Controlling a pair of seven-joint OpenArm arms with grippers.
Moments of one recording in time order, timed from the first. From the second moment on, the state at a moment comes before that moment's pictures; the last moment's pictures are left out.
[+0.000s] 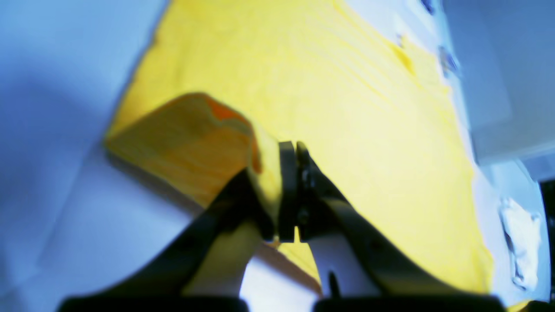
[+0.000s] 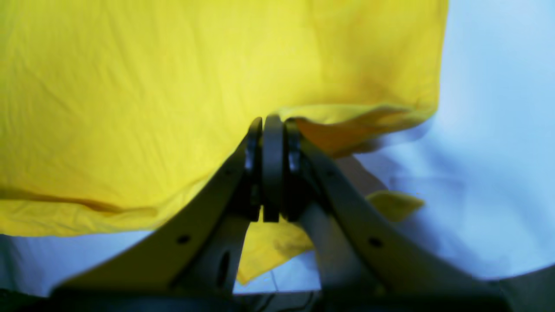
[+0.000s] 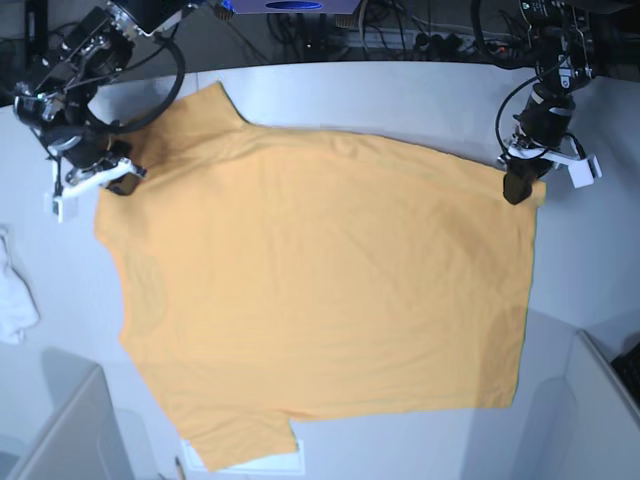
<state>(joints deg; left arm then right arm) 29.9 -15.8 -21.8 103.8 -58.7 -5.7 25.9 -4.9 -6.8 44.5 113.1 28.8 21.0 -80.2</state>
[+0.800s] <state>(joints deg) 23.9 -15.4 -21.8 102.9 -58.7 -1.1 26.1 8.0 -6.7 44.0 104.6 28.1 16.7 -80.1</state>
